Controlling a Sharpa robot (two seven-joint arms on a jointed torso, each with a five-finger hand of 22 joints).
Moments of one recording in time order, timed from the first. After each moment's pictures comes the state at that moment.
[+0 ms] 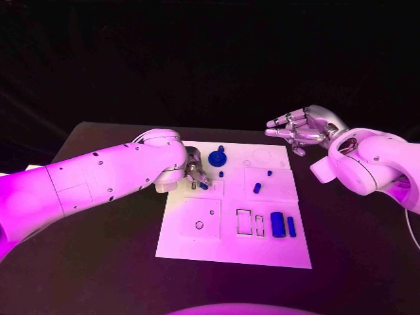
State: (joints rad) left arm 1.26 -0.52 -0.02 1.30 -1.12 0.21 -0.67; left_hand 1.10 -0.13 0.61 0.13 0.20 0.93 0.04 0.60 0.75 1.37 -0.04 1.20 1.19 1.47 -0.09 1.57 1.31 0.04 1.46 0.02 1.49 1.31; right arm 1.28 -0.96 -0.02 1.60 -0.64 -0.40 0.02; right_hand 1.33 0.00 -0.09 0.08 0.25 0.98 0.14 0.11 0.07 1.19 0.06 0.93 0.96 1.46 -0.02 1.38 1.31 0.12 1.26 0.08 1.17 0.87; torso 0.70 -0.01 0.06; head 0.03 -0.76
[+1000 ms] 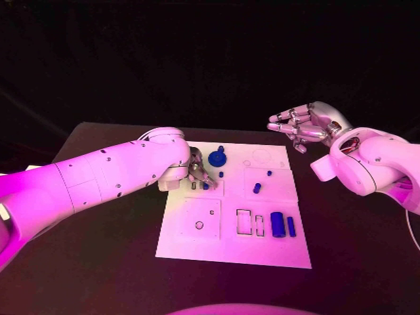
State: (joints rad) left arm 1.26 -0.48 -0.02 1.24 -1.10 0.25 -0.69; left_hand 1.04 -0.13 0.20 0.24 0.18 0.99 0.03 0.57 0.73 1.37 -0.04 1.21 1.20 1.47 -0.09 1.57 1.31 0.04 1.46 0.02 1.50 1.31; right arm 1.28 -0.96 -0.02 1.61 -0.63 -0.46 0.06; right_hand 1.32 0.01 -0.12 0.10 0.34 0.97 0.14 0.12 0.07 1.18 0.06 0.93 0.95 1.46 -0.02 1.38 1.31 0.12 1.26 0.08 1.16 0.85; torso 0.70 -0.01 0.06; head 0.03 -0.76
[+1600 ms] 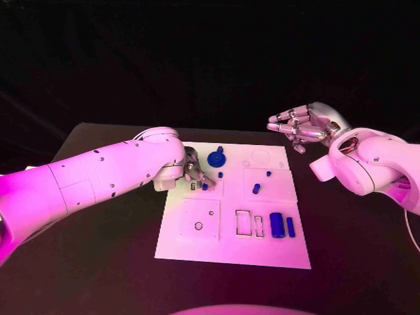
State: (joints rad) left arm 1.27 -0.50 -0.01 1.24 -1.09 0.24 -0.68; left_hand 1.06 -0.11 0.10 0.29 0.12 1.00 0.02 0.56 0.73 1.38 -0.05 1.22 1.20 1.46 -0.10 1.57 1.31 0.04 1.47 0.01 1.51 1.31; right arm 1.28 -0.96 -0.02 1.60 -0.63 -0.45 0.06; right_hand 1.32 0.02 -0.12 0.10 0.34 0.97 0.14 0.12 0.07 1.17 0.06 0.92 0.94 1.46 -0.02 1.37 1.31 0.12 1.25 0.08 1.15 0.84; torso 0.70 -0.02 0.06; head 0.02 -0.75
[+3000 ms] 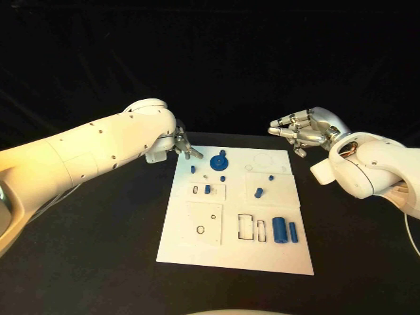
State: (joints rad) left arm 1.37 -0.45 0.01 1.02 -1.14 0.26 -0.64; left_hand 1.13 -0.06 -0.03 0.29 0.12 0.93 0.05 0.50 0.68 1.30 -0.02 1.11 1.09 1.47 -0.09 1.57 1.31 0.04 1.46 0.02 1.47 1.31; right arm 1.28 -0.94 -0.02 1.57 -0.63 -0.45 0.06; right_hand 1.32 0.02 -0.13 0.10 0.34 0.97 0.14 0.12 0.07 1.17 0.06 0.92 0.94 1.46 -0.02 1.37 1.31 0.12 1.25 0.08 1.15 0.84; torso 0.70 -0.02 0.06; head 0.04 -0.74
